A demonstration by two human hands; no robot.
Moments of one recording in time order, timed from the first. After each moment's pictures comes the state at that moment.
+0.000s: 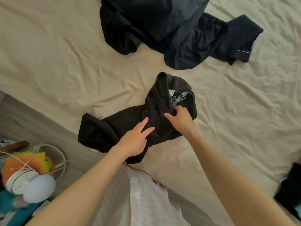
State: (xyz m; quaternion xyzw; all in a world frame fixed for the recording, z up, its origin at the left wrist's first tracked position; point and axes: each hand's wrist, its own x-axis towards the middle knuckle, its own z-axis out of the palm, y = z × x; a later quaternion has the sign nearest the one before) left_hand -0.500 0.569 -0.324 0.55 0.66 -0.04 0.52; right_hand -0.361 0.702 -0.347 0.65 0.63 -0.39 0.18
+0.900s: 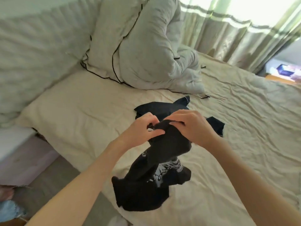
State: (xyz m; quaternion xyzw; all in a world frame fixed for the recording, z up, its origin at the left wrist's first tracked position) left_hand -0.612 0.637 -0.001 0.59 0.67 0.32 0.32; right_hand -0.443 0.732 0.030 0.24 0.93 -0.20 -0.17
